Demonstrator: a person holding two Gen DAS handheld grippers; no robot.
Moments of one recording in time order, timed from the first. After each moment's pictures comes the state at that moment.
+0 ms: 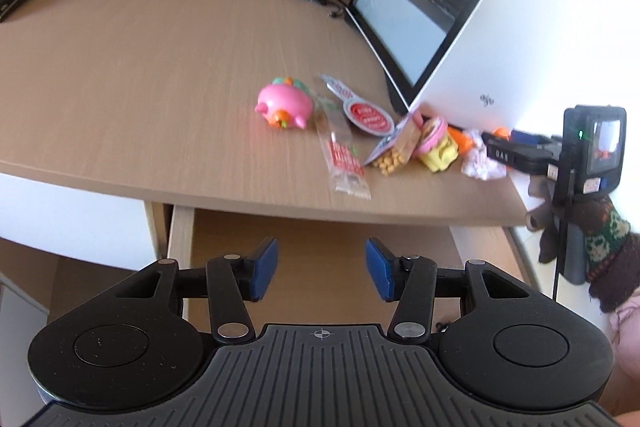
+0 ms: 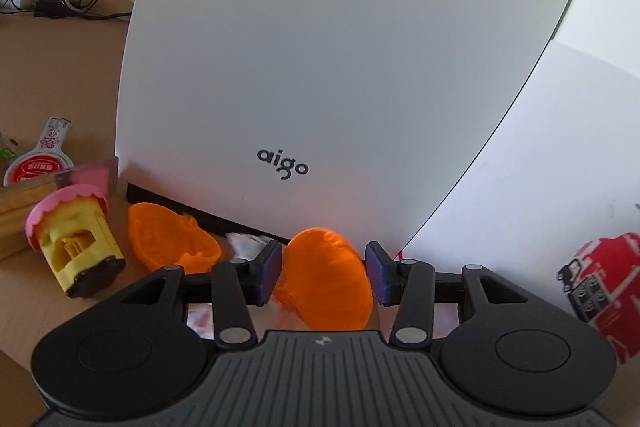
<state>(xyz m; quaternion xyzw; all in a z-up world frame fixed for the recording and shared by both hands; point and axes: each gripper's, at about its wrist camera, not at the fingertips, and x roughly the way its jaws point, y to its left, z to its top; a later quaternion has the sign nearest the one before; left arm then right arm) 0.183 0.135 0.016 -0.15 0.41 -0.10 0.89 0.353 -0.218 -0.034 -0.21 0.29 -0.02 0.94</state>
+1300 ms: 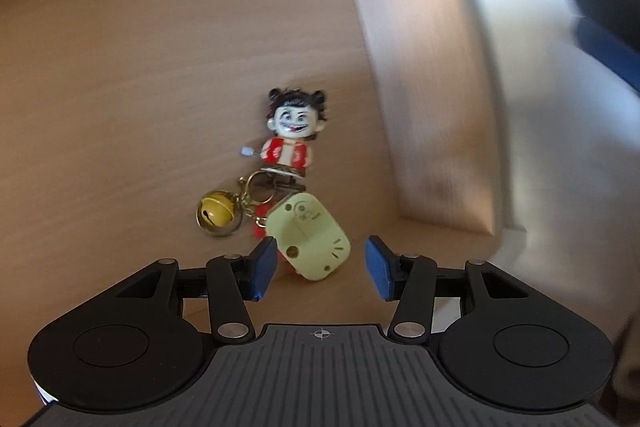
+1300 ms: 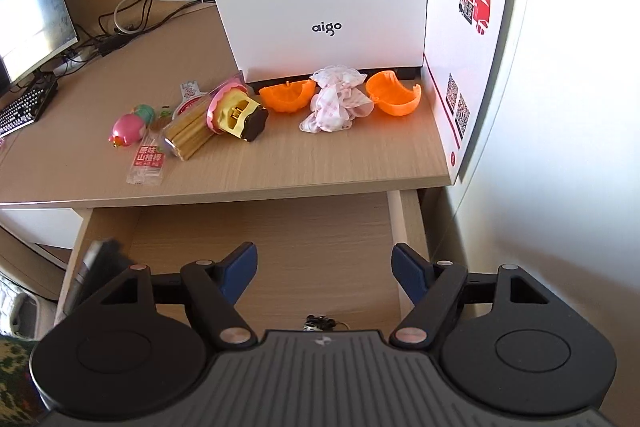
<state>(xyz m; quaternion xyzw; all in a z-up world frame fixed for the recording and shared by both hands) 0.211 -0.057 -0.116 -0.13 0.72 -0.25 0.64 0.212 -0.270 0.018 0.03 0.45 0.08 0.89</state>
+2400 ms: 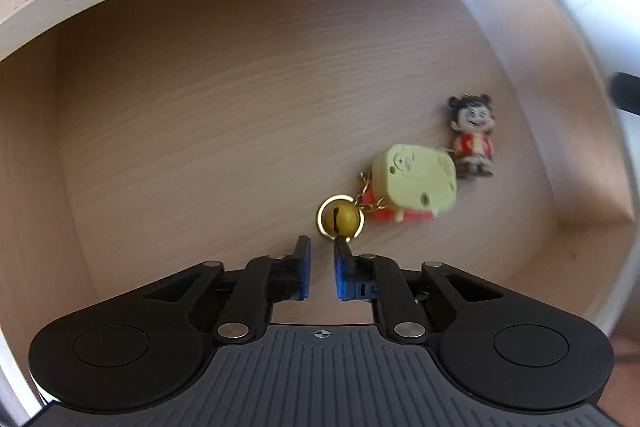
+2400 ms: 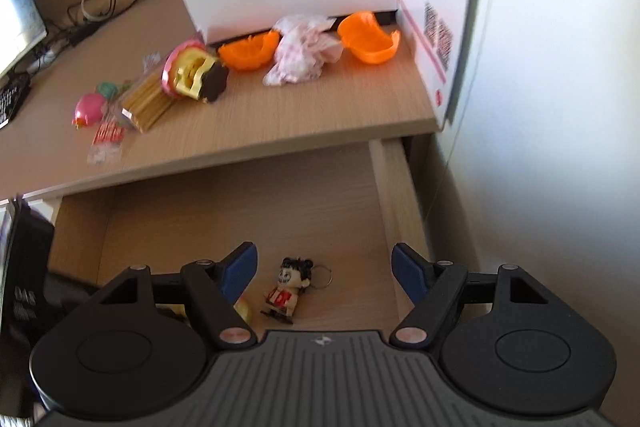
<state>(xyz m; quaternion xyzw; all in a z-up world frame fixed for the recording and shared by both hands) 0.195 0.044 -0.120 0.01 0.64 -0.21 0.74 0.217 -0.278 -0.024 0.05 0.49 0.05 0.87</state>
